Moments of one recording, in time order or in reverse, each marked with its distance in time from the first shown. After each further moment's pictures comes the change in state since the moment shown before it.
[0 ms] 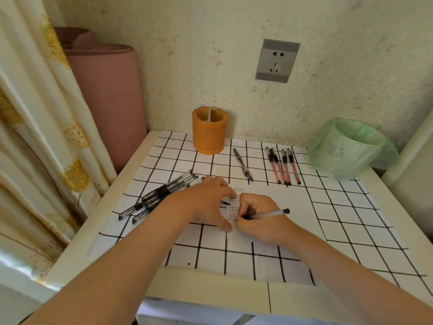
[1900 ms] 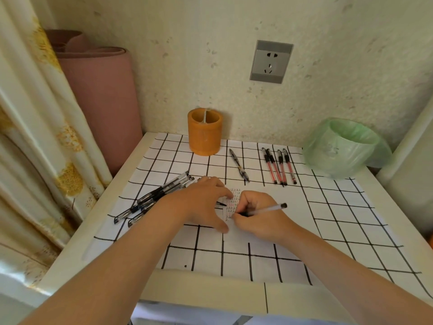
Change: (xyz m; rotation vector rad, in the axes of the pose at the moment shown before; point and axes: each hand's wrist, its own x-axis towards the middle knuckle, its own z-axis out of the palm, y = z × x) left_hand 0.001 -0.003 -0.001 0.038 0.011 0.015; right_hand 0.001 -0.002 -0.003 0.031 0.074 0.078
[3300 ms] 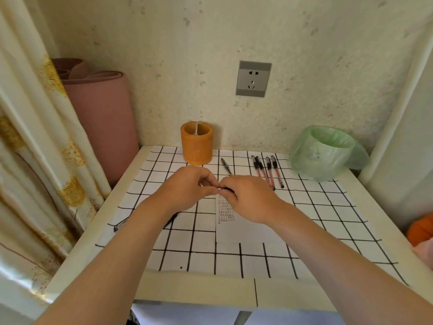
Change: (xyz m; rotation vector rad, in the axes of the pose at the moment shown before) left_hand -0.026 0.017 -0.041 -0.422 0.394 -0.039; right_hand 0.020 -0.048 -0.024 -0.797 0.057 -0.349
